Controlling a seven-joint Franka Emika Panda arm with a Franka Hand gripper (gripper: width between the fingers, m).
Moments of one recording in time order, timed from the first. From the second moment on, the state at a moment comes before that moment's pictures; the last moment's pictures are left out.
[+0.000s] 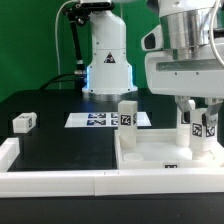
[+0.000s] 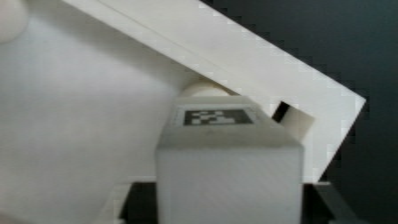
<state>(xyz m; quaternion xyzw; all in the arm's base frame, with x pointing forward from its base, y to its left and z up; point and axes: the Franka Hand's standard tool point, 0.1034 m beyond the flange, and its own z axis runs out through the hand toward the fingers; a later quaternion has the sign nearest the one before) 0.602 0.111 0.082 -0.85 0.52 -0.01 0.08</state>
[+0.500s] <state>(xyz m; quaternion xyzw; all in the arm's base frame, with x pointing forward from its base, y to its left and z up) 0.601 0.114 0.082 -0.88 0.47 -0.01 0.08</state>
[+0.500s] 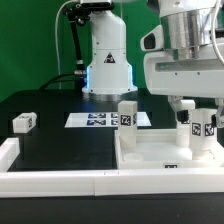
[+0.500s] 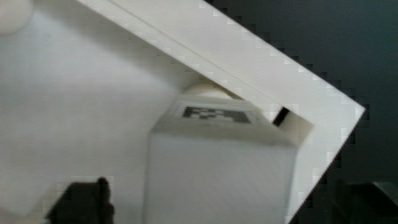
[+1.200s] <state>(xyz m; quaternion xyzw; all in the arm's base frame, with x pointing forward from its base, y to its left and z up) 0.597 0.129 0.082 -0.98 0.20 -0.03 0.05</state>
